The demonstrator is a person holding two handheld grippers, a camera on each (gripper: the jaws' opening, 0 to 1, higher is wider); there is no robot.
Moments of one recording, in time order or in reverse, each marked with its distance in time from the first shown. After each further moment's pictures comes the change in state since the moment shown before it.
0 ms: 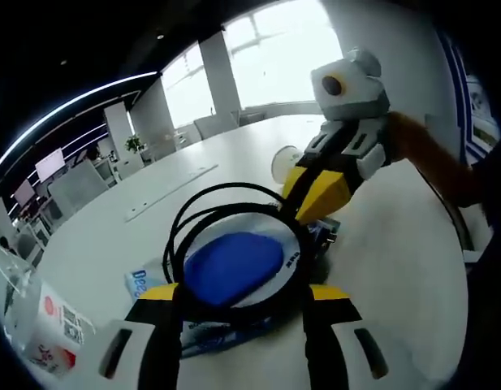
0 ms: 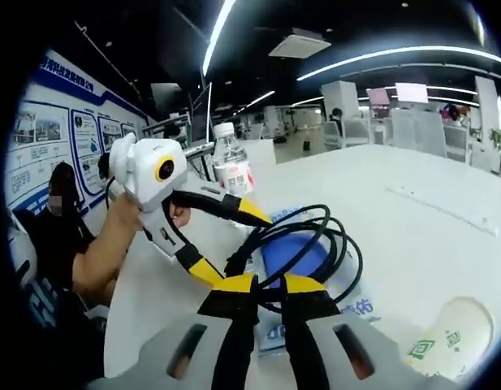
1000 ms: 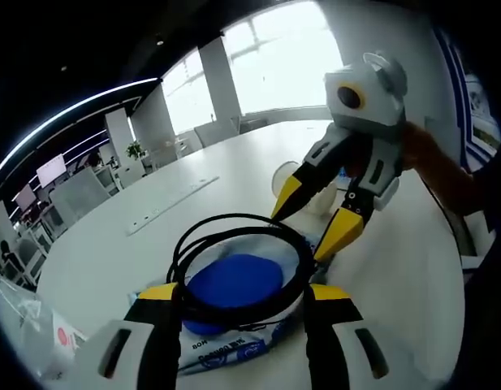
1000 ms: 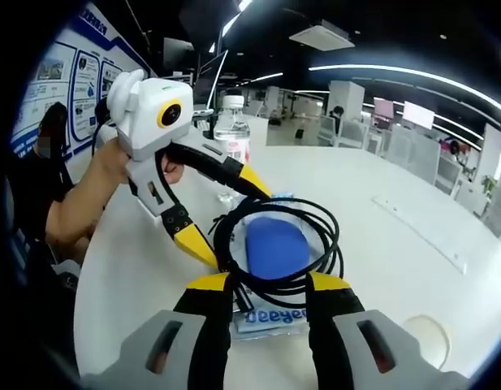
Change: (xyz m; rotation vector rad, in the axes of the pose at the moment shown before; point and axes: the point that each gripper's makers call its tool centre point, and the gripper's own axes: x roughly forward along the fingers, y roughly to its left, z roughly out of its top) left arm 0.003 0.001 0.022 0.003 -0.037 0.005; right arm -0.011 -0.011 -0.010 -0.209 0.126 -0.109
